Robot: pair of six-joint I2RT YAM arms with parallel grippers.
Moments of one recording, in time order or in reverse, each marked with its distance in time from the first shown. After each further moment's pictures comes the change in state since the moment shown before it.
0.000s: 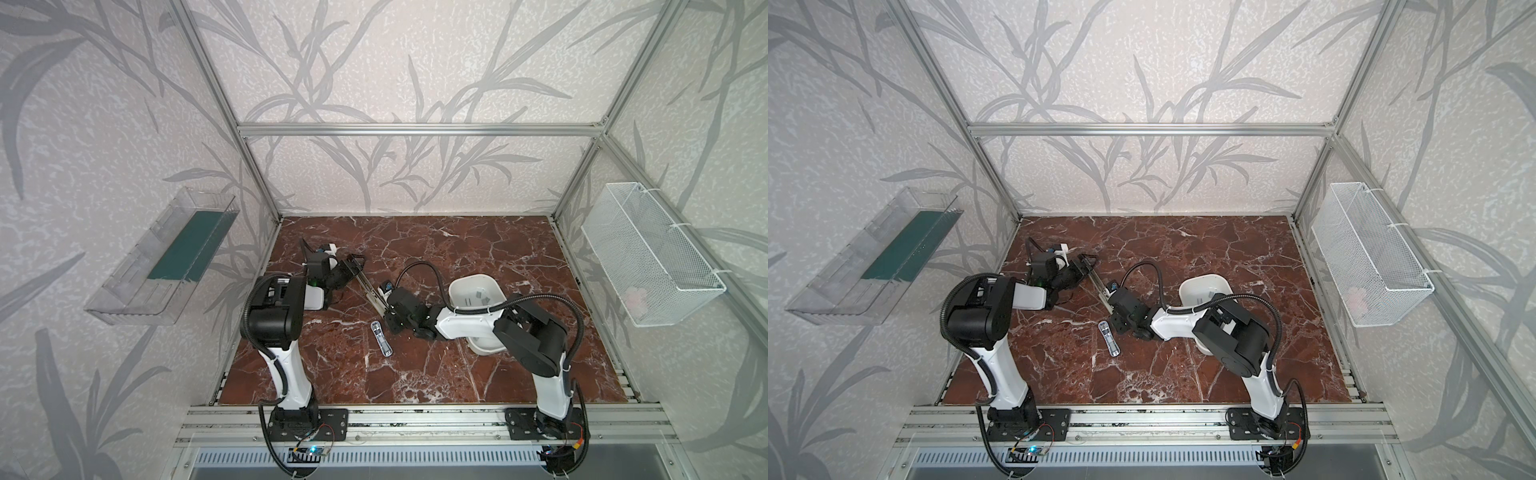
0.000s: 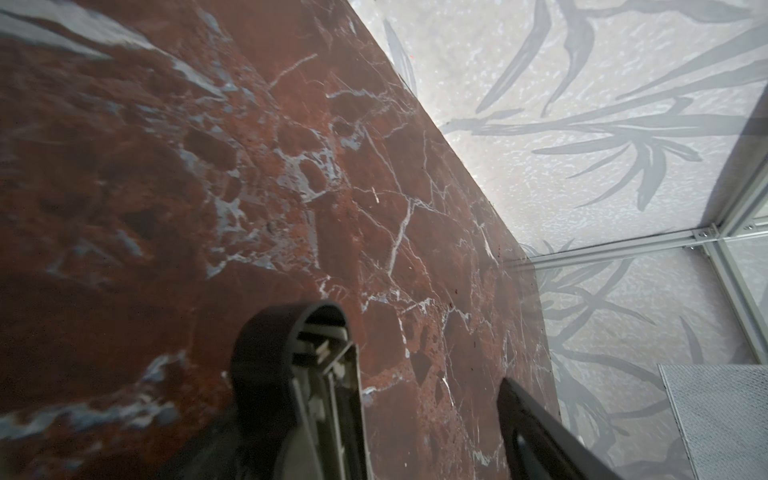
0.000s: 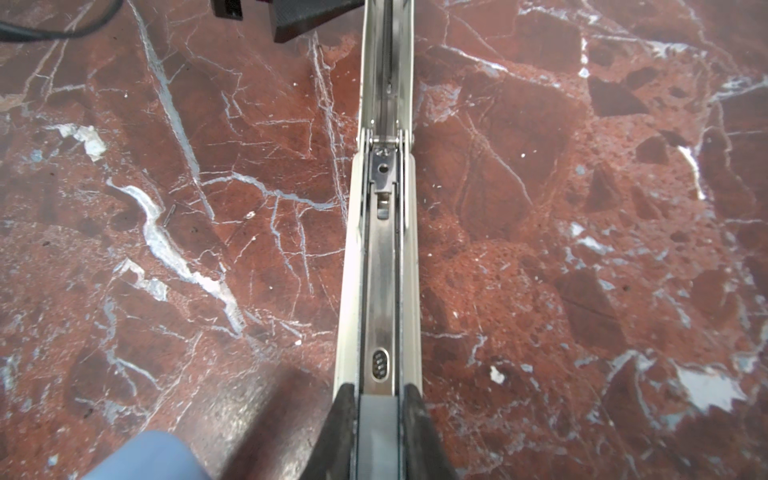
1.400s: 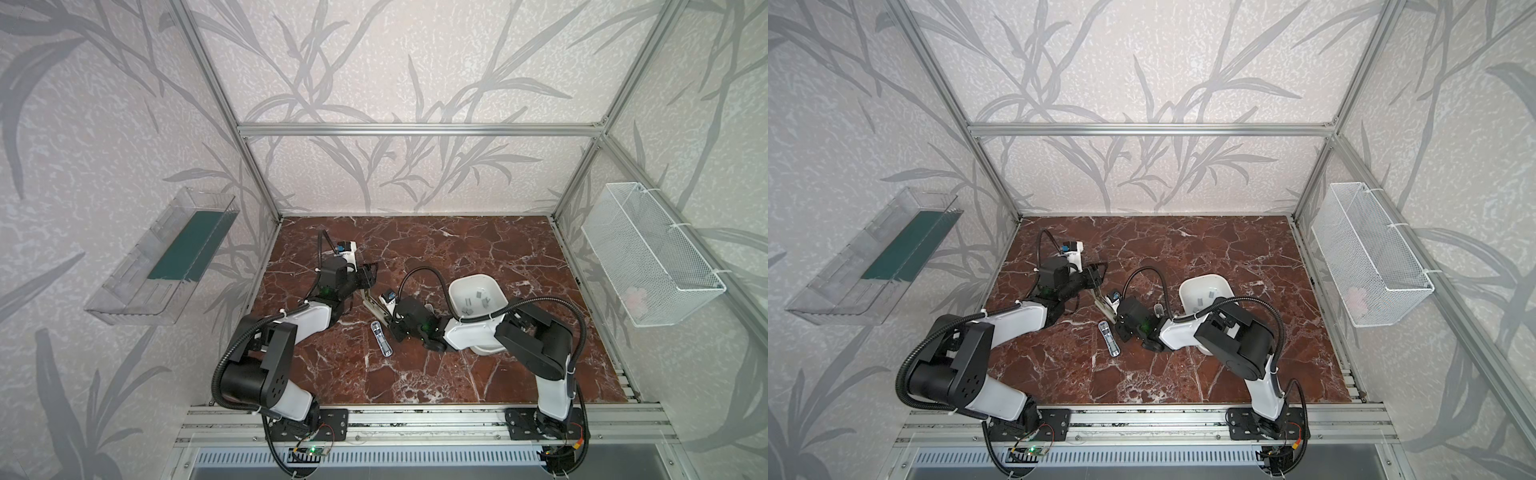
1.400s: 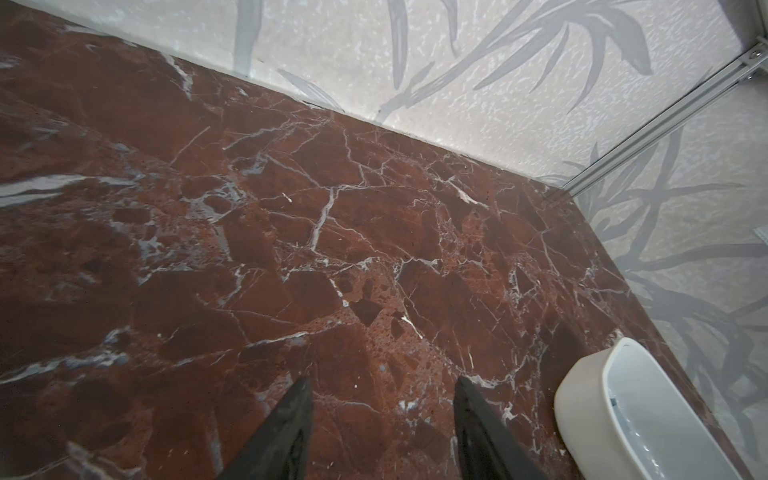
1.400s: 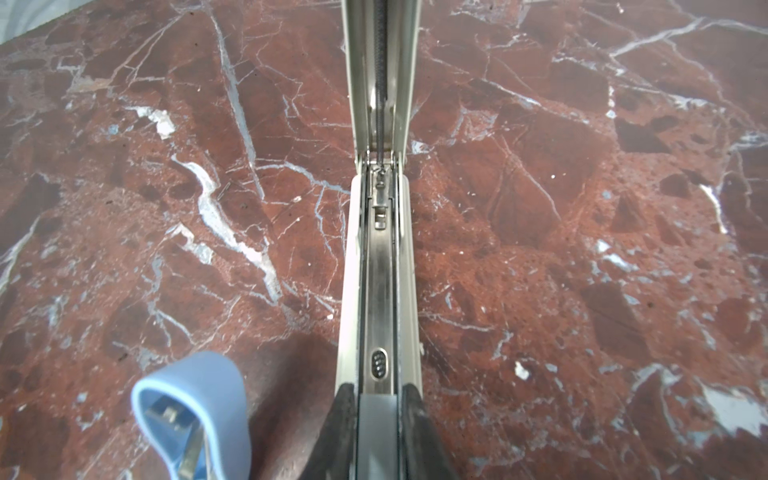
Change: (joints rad) left arm -0.229 -0.405 -0.151 -0.210 -0.312 0.391; right arm 0.013 -0.042 -0.193 0.286 -0.029 -0.095
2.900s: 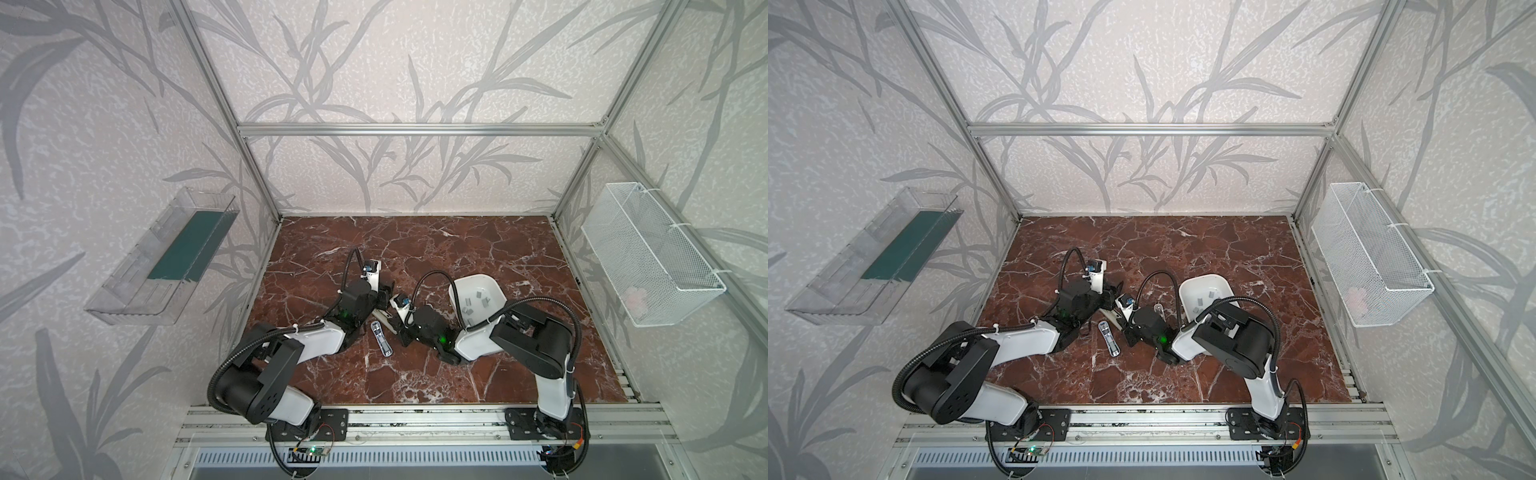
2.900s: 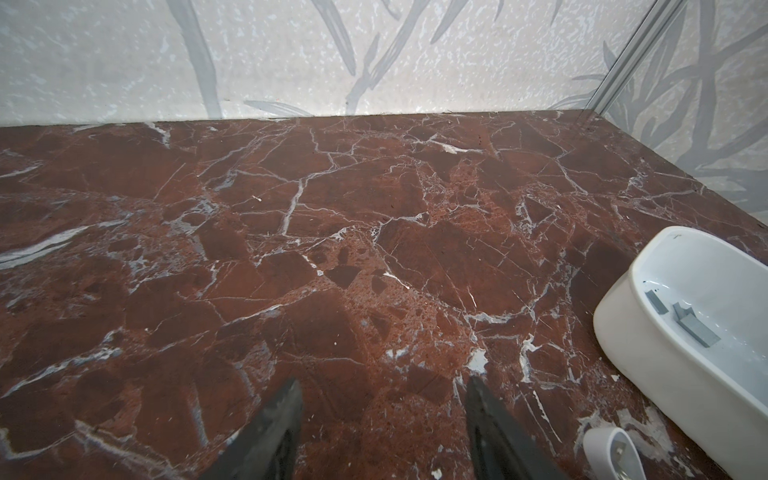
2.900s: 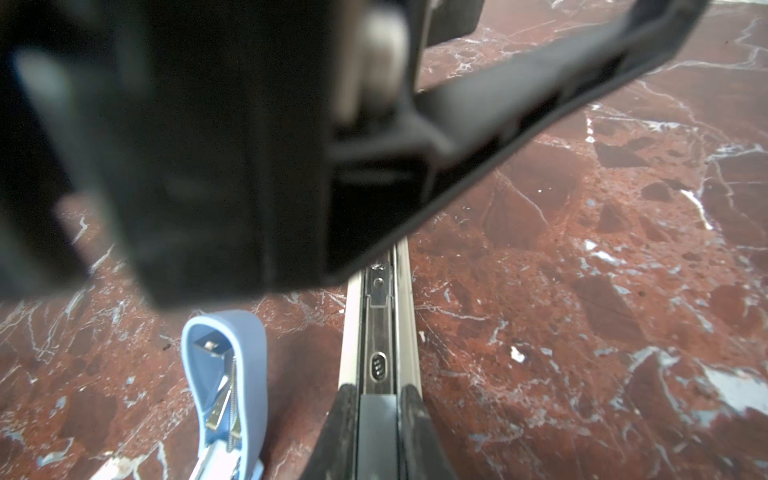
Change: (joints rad) left arm -0.260 -0.037 -0.155 0.153 -0.303 0.227; right arm -0.018 0.011 -0.202 0.413 -0.043 0.032
